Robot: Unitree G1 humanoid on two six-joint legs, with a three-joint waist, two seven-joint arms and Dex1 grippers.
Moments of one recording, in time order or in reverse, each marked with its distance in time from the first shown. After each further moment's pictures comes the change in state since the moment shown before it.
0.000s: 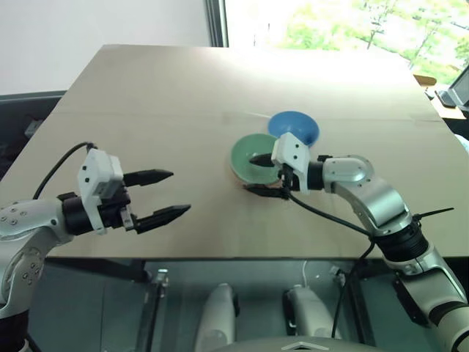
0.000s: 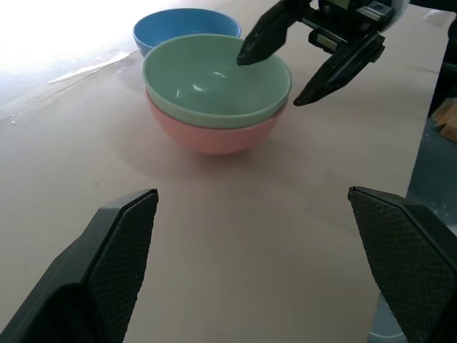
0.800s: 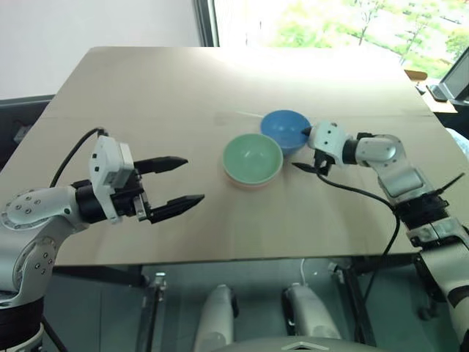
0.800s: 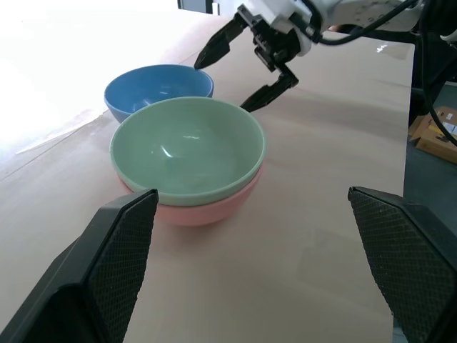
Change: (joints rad) left arm -0.124 -0.037 -0.094 -0.051 -0.042 0.016 0.101; right arm -0.195 -0.132 -0.005 0.725 -0.361 -0.623 -0.011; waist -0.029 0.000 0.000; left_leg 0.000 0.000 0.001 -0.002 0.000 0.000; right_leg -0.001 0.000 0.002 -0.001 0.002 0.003
